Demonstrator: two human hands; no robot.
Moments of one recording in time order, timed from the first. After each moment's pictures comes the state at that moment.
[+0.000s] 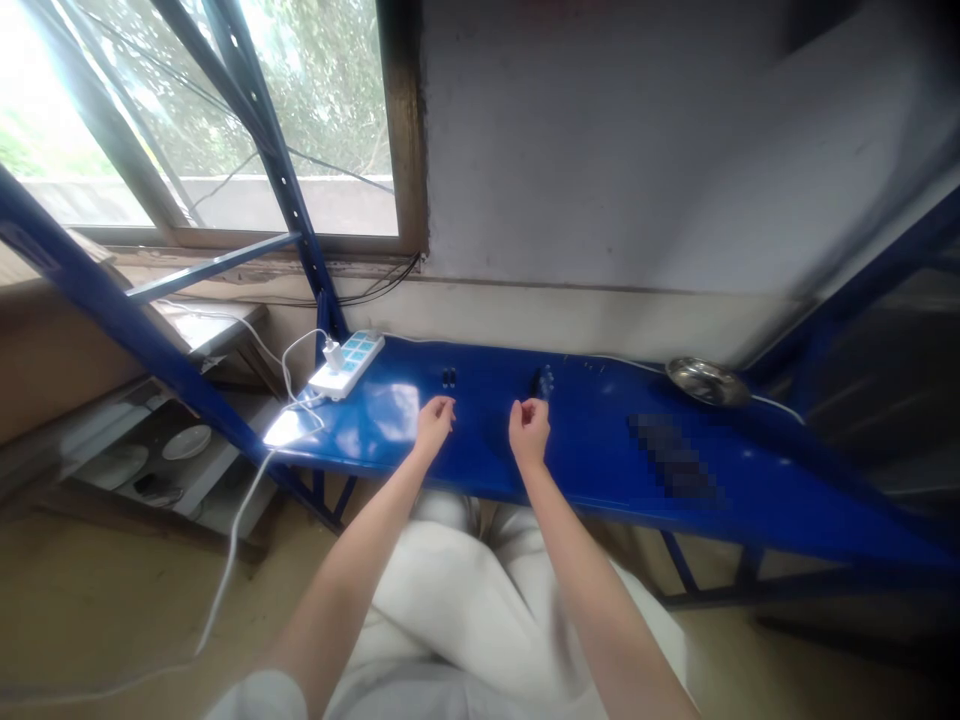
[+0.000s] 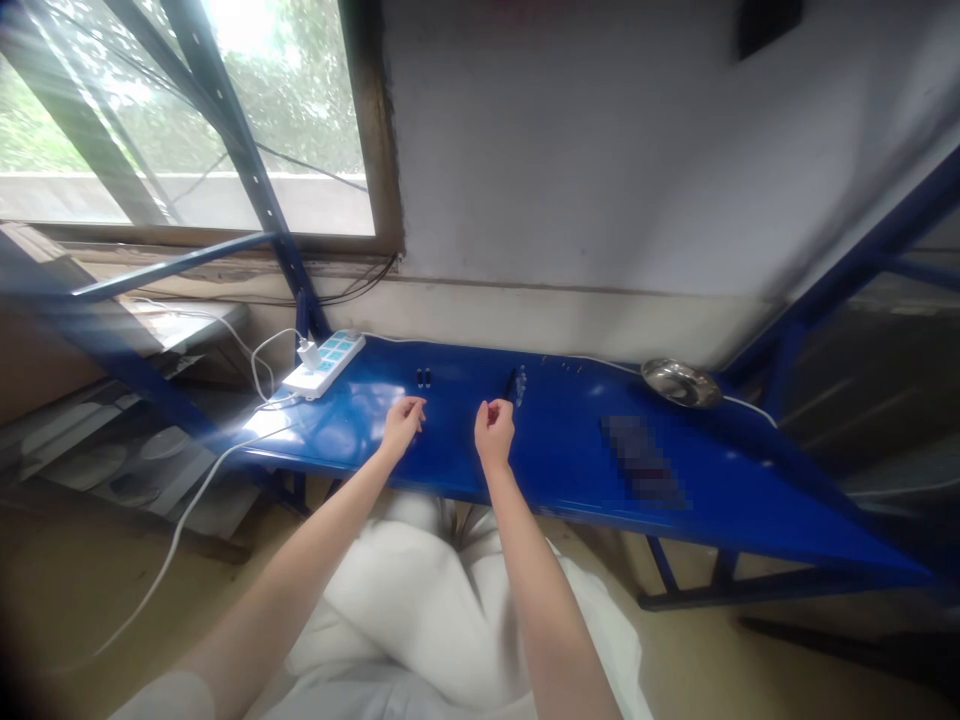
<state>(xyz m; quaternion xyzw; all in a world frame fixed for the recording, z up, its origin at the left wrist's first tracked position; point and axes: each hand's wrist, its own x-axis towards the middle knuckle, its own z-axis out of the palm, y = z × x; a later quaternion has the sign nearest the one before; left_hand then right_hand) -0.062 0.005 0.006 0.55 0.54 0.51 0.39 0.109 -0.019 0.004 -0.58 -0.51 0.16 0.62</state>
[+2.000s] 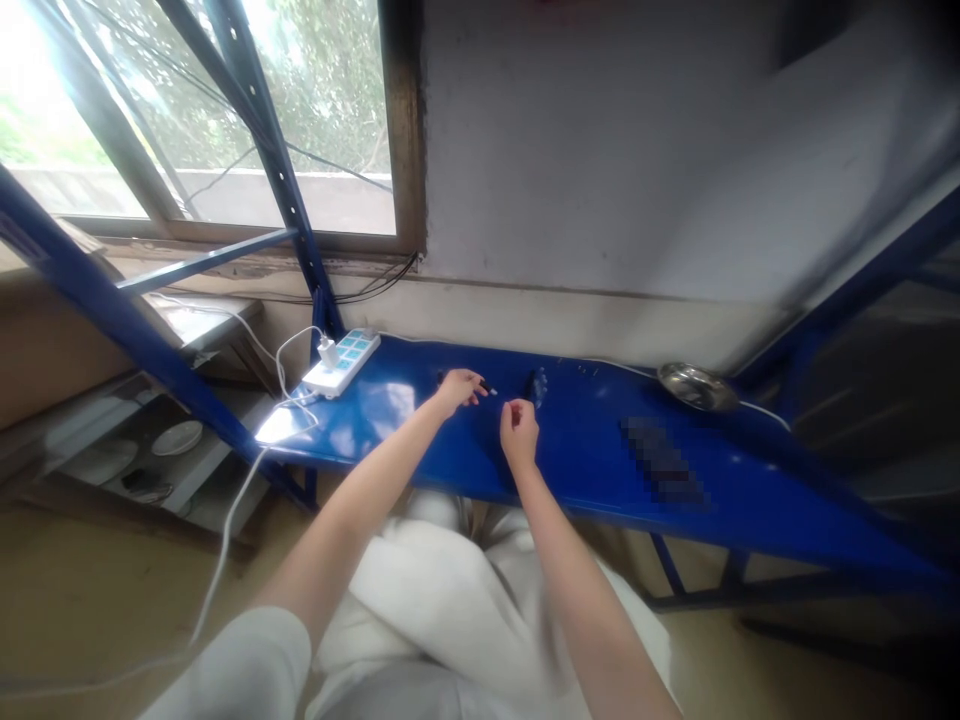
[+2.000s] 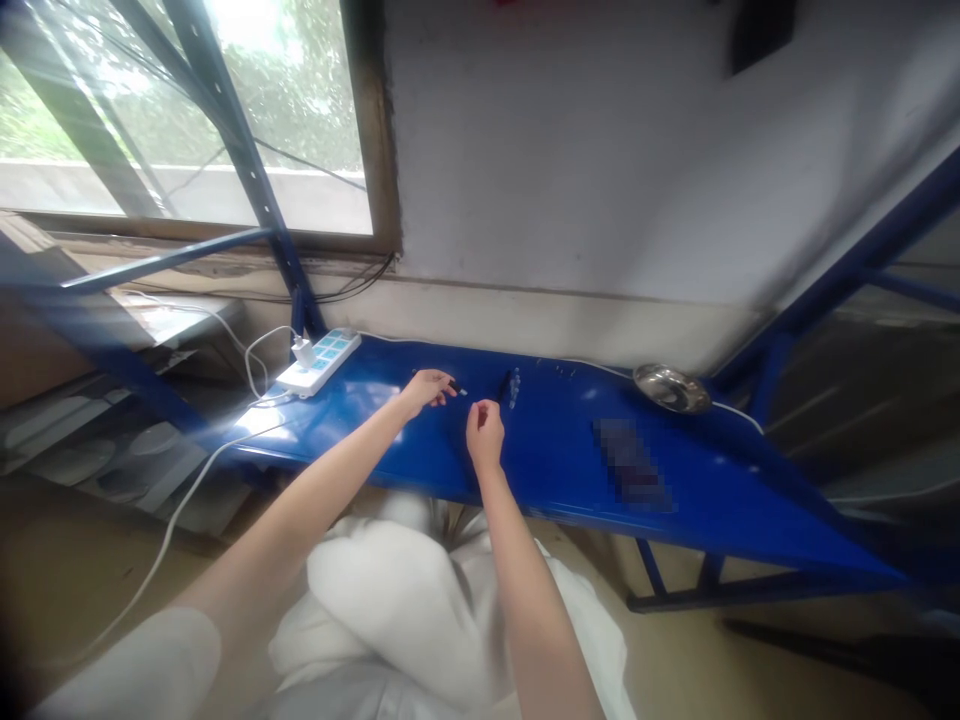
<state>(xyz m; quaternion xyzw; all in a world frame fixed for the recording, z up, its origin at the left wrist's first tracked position) -0.015 0.049 0.071 0.58 0.54 0.35 0.49 0.111 -0.017 0.003 -0.59 -0.53 0.15 0.59</state>
